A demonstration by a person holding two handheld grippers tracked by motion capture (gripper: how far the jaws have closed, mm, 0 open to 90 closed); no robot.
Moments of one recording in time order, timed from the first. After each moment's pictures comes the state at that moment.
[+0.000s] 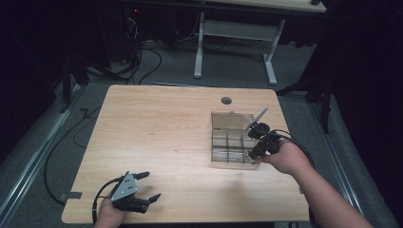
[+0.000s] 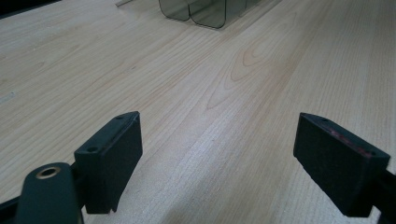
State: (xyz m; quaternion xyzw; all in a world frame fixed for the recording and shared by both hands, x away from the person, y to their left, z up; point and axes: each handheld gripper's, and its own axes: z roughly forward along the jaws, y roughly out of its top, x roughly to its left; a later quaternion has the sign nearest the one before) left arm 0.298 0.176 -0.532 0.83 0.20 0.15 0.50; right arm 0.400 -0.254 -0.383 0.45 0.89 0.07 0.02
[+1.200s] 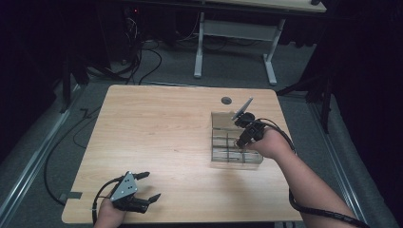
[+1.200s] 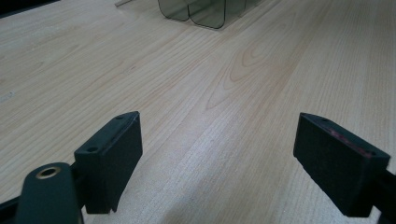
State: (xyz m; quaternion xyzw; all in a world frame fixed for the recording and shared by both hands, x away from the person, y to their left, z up) left arm 0.298 0.176 -0.532 0.83 0.20 0.15 0.50; right arm 0.450 -0.231 -0.401 0.45 0.89 0.08 0.02
